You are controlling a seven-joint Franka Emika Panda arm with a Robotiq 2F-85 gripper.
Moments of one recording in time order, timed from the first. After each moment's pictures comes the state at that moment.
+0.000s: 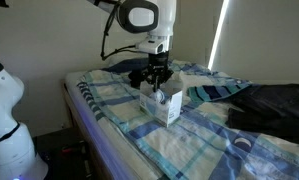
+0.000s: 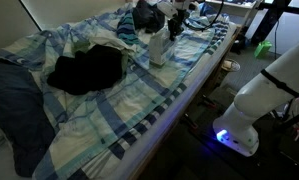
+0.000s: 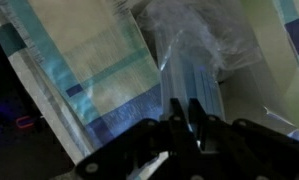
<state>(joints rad) -0.16 -0.17 -0.09 -2.16 0.13 2.08 1.57</state>
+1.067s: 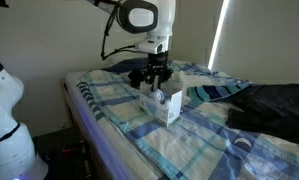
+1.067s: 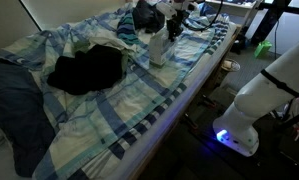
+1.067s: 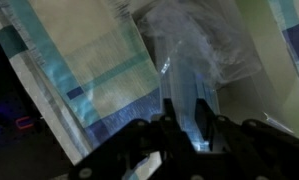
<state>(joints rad) -0.15 -0.17 -0.09 -2.16 0.13 2.08 1.57</state>
